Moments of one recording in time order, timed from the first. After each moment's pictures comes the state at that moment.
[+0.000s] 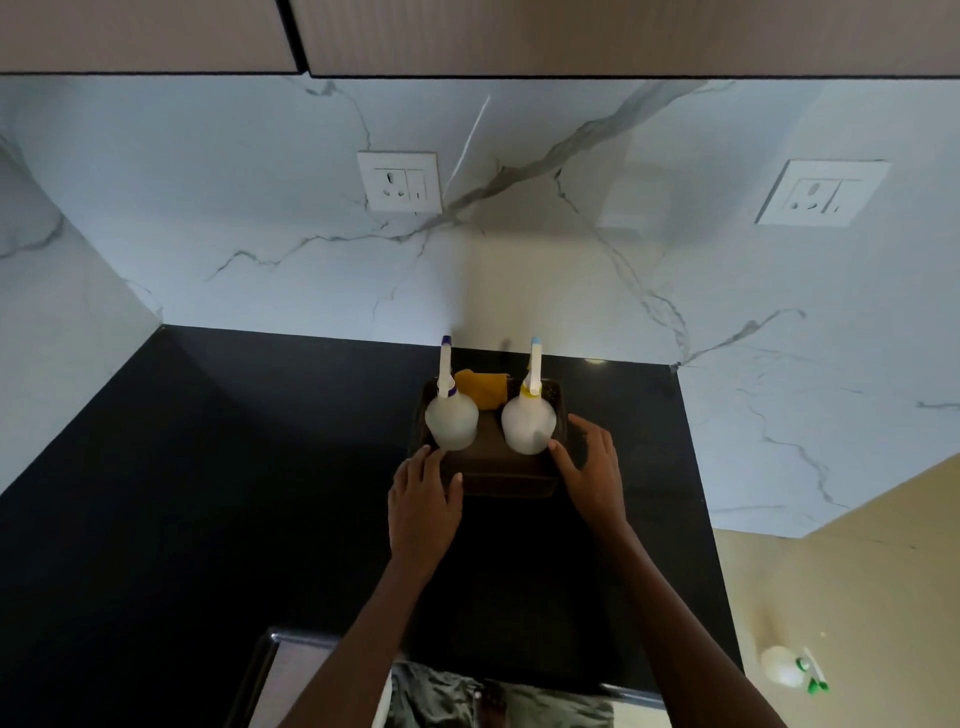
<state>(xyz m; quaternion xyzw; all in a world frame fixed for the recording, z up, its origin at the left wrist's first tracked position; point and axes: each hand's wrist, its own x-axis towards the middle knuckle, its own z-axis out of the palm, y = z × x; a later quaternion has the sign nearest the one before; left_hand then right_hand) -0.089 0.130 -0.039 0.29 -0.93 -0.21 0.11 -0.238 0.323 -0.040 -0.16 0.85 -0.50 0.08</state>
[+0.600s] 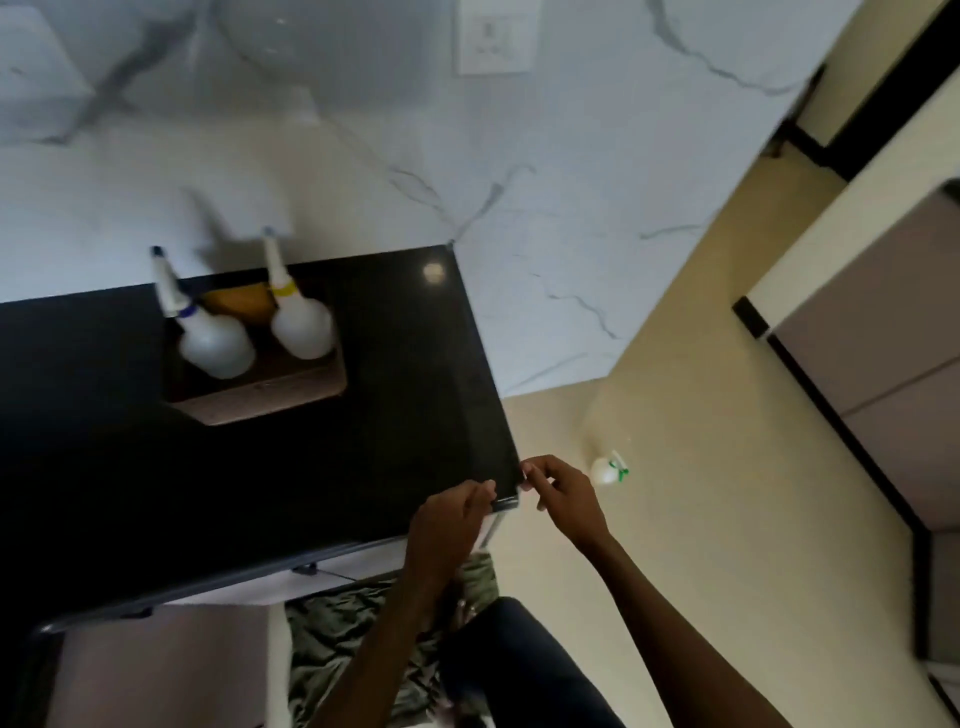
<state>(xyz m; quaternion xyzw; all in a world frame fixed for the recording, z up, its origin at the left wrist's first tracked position) -0.036 0.424 -0.075 0.09 -0.90 -0.43 -0.09 -0.087 0.617 -0.084 0.01 0.87 -0.46 0.14</state>
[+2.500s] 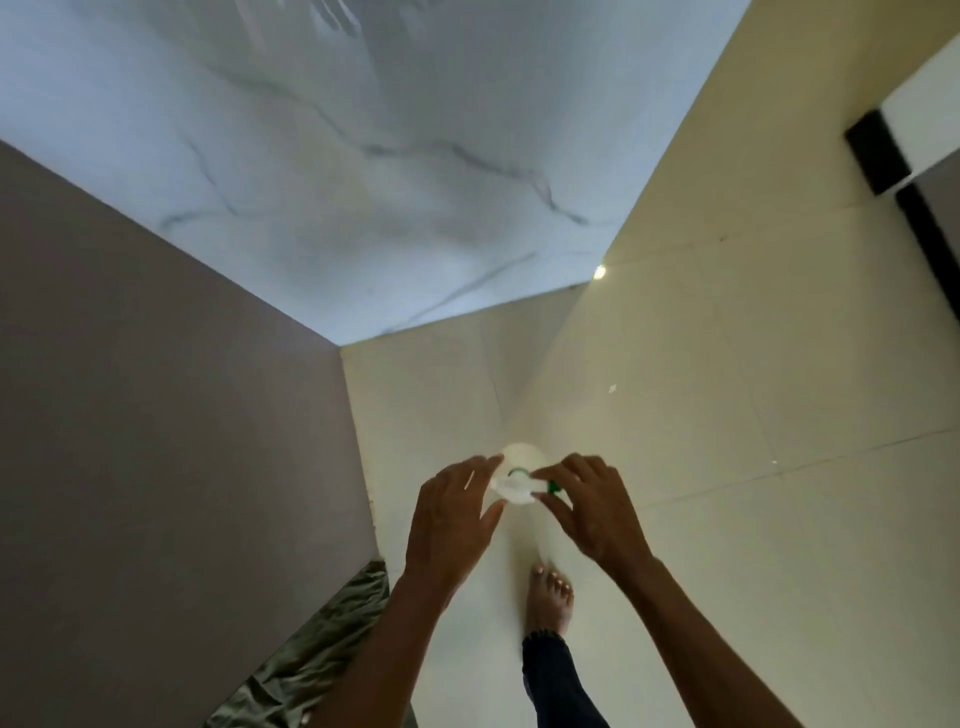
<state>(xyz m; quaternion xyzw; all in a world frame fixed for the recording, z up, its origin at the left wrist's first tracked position) -0.331 0.739 -0.463 -0.02 -0.96 -0.25 -0.14 -0.365 0.953 -0.497 -0.18 0.95 -0.24 0.11</state>
